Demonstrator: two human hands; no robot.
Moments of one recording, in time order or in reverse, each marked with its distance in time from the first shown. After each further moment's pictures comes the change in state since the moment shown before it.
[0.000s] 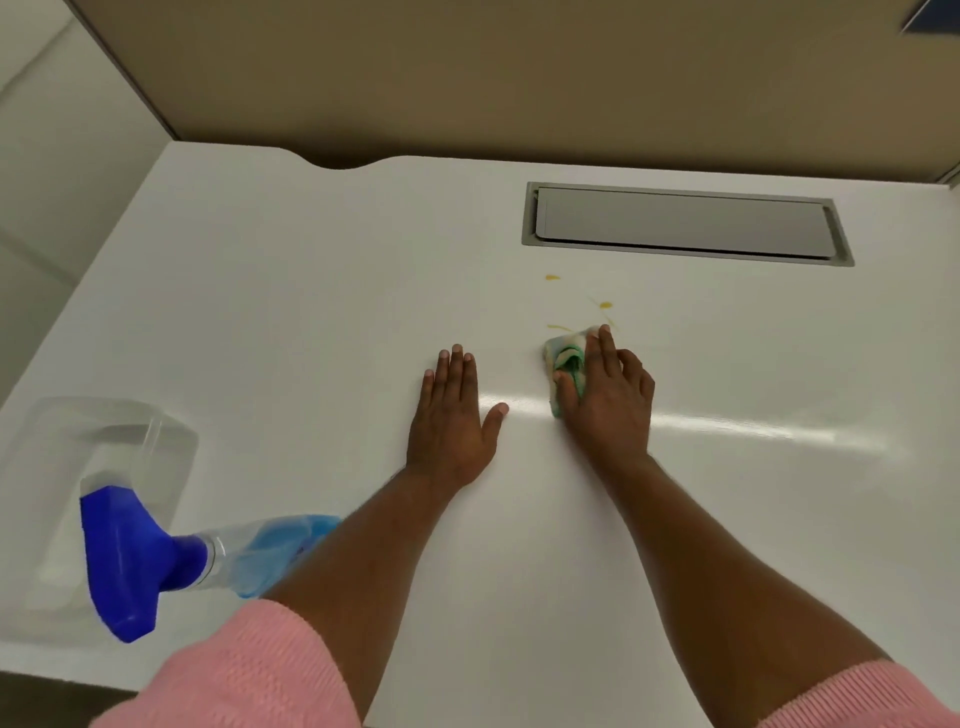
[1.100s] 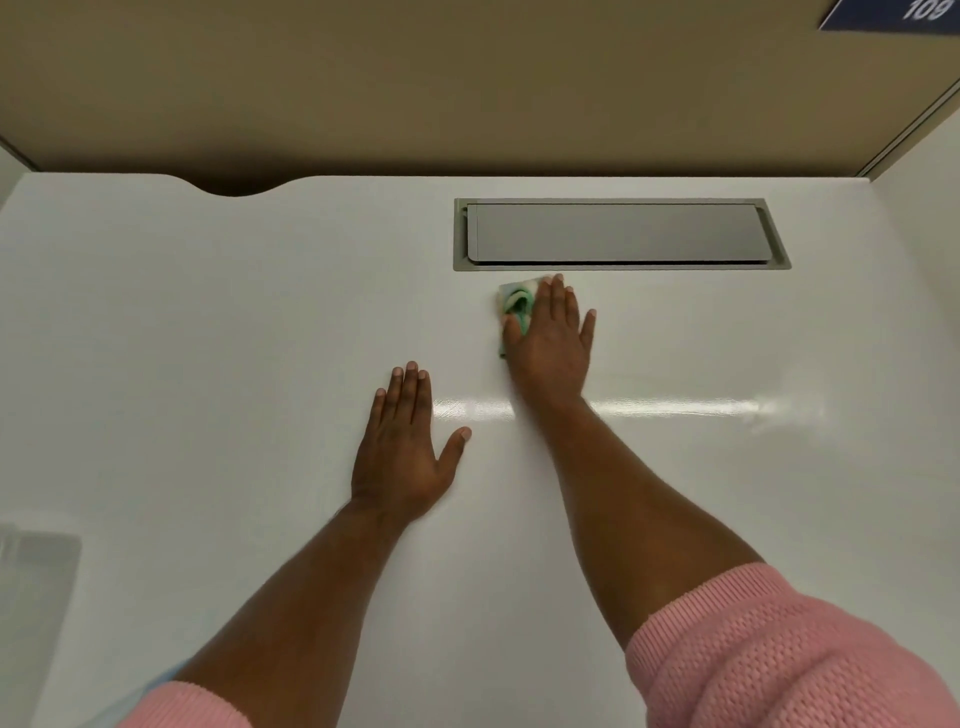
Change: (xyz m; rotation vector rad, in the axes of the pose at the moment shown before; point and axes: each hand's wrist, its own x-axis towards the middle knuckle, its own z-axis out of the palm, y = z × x) left_hand 0.052 -0.001 0.014 0.046 0.016 0.094; right_hand 0.127 -0.009 0.019 0.038 0.030 0.153
